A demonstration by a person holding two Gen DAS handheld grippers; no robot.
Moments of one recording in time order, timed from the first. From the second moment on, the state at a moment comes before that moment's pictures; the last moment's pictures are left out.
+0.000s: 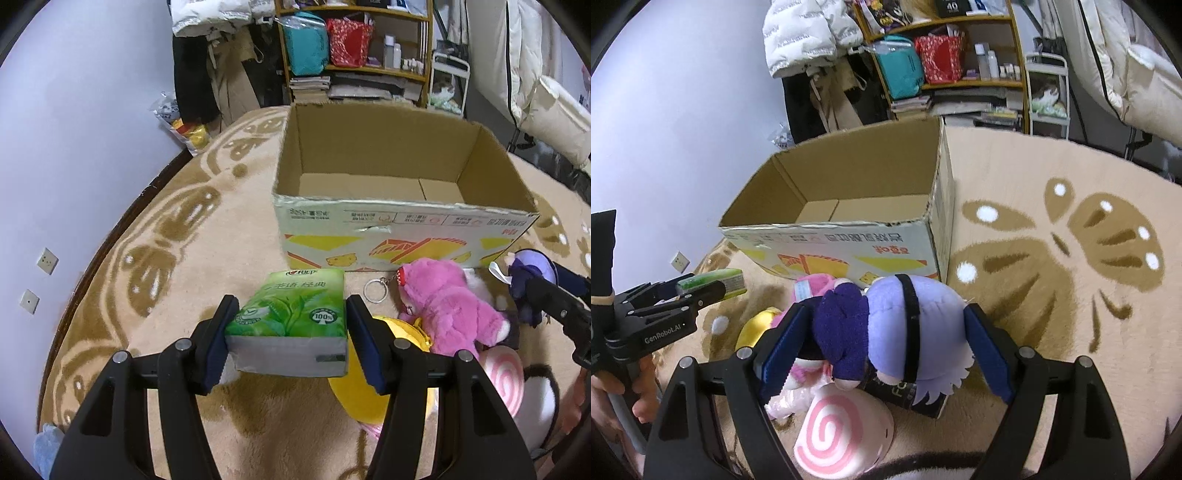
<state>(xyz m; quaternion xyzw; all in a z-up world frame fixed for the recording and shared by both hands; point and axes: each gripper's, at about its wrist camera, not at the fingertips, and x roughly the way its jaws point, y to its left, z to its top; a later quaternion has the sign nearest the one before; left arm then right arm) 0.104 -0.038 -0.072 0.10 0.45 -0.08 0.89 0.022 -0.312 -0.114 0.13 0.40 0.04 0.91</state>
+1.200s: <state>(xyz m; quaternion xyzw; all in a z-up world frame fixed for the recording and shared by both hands) 0.070 -0.014 -0.017 0.07 0.35 -0.06 0.93 -0.011 -0.307 -0.107 0.13 0.43 0.02 0.89</state>
